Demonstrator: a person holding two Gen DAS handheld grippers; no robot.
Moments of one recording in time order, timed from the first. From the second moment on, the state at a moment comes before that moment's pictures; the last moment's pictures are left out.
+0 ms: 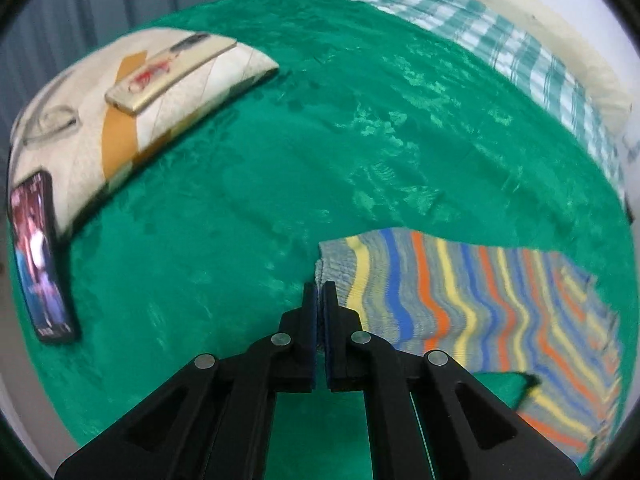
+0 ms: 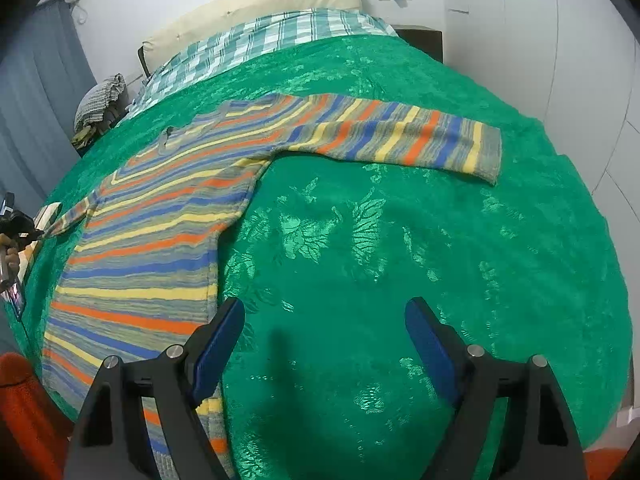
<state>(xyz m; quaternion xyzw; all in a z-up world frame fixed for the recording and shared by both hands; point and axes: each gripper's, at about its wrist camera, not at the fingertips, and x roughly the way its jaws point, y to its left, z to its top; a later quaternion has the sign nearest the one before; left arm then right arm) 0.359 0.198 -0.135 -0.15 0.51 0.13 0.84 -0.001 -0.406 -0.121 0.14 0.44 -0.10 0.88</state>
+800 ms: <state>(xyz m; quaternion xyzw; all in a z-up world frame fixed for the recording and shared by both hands) 0.229 0.155 -0.148 -0.11 0.51 0.05 0.85 -0.001 -0.416 -0.124 0.12 0.44 -0.17 0.87</state>
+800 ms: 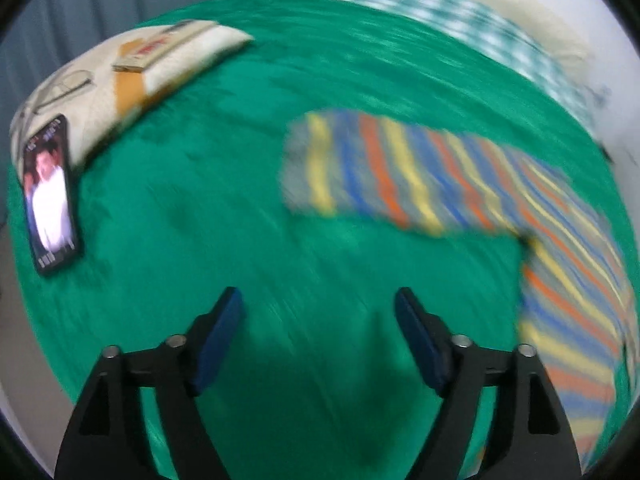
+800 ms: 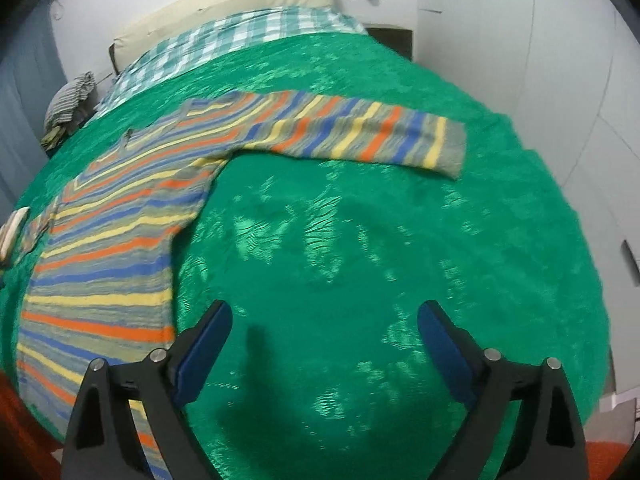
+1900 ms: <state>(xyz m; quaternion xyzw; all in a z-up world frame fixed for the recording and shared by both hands) 0.186 0.097 -0.202 0.00 0.48 0.01 0.88 -0.008 -0.409 -0.170 0.07 0.45 -0.21 0.87</state>
